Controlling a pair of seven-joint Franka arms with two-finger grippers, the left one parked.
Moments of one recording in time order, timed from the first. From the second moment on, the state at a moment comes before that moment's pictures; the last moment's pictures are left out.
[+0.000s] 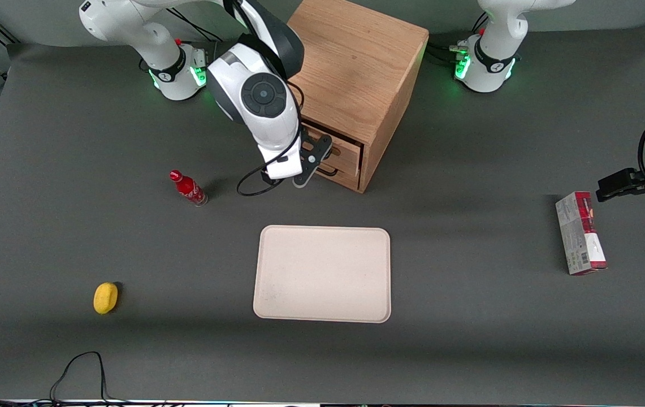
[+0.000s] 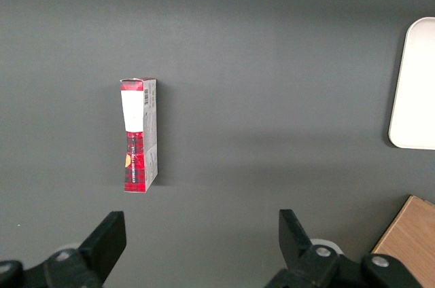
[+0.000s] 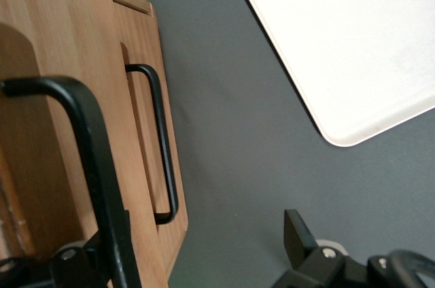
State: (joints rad) arm 0.74 0.36 -0.02 -1.64 0.08 1.84 -0.29
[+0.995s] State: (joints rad) arm 0.63 0.44 -0.03 -1.54 0.08 1.85 -0.37
